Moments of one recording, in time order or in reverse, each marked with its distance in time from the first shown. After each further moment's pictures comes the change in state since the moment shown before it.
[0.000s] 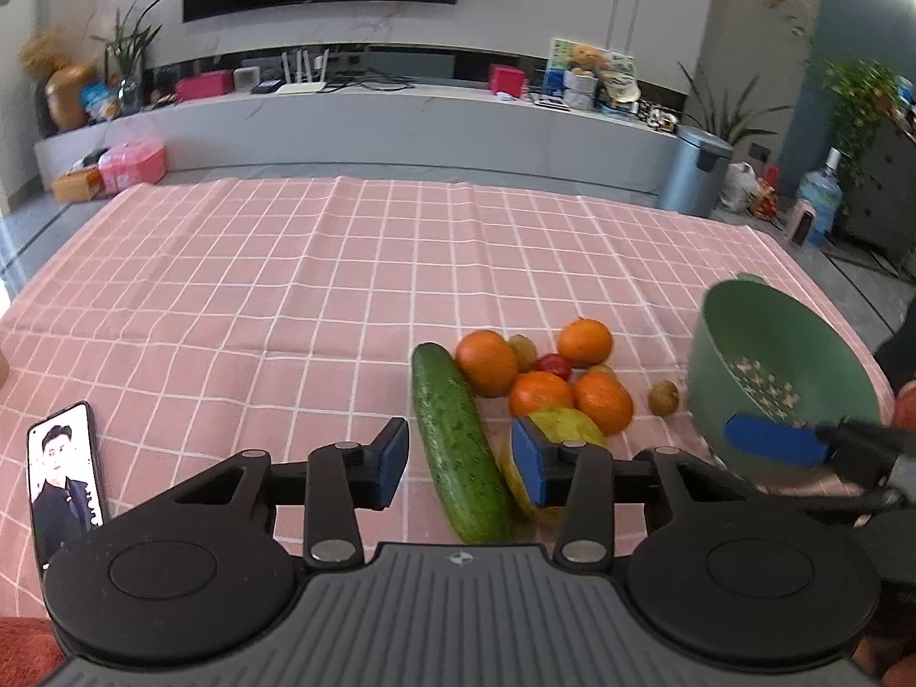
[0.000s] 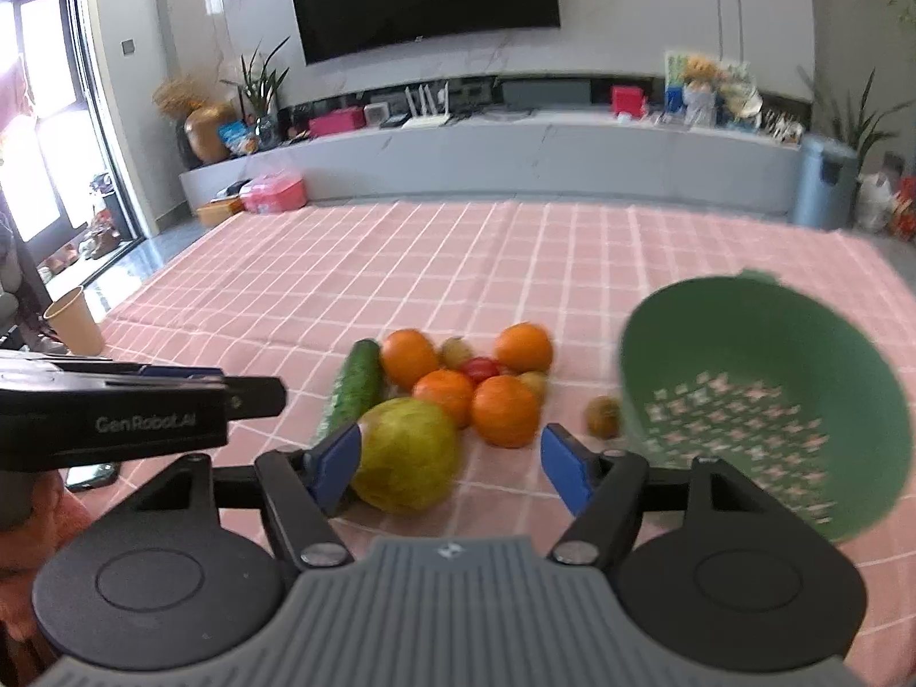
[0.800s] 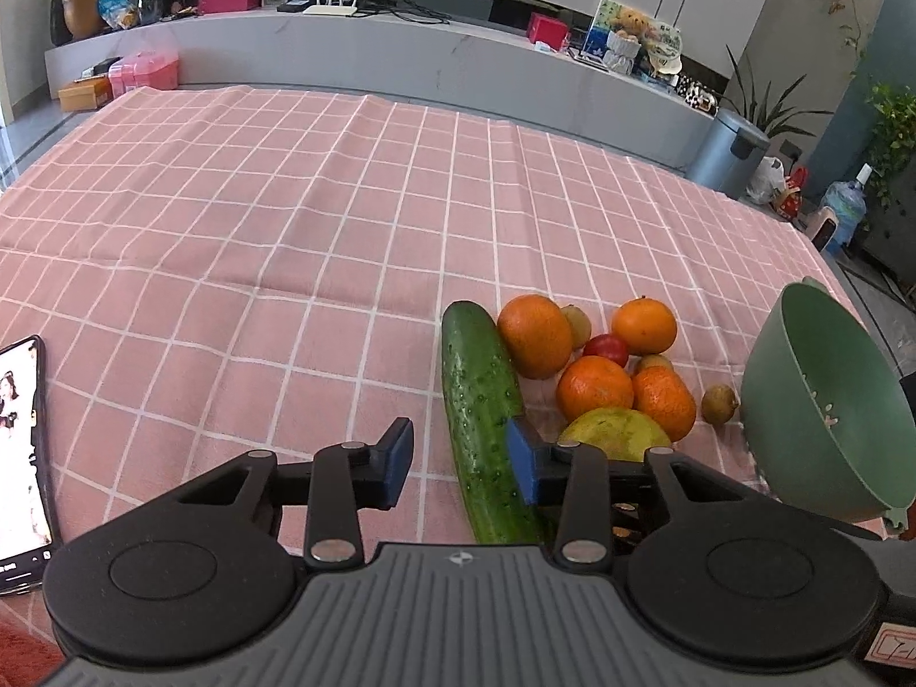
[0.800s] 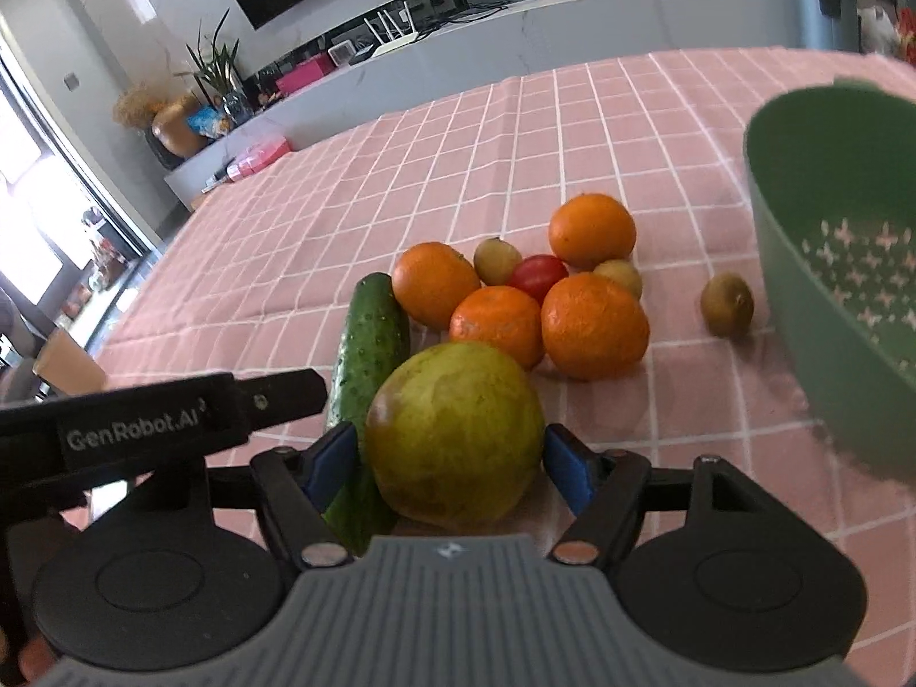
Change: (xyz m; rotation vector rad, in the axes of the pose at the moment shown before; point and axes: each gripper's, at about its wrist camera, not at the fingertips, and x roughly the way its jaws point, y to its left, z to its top) left arm 0.052 0.027 0.003 -0.124 0.122 -0.026; right arm 0.091 0.001 -0.007 0.250 0.167 0.080
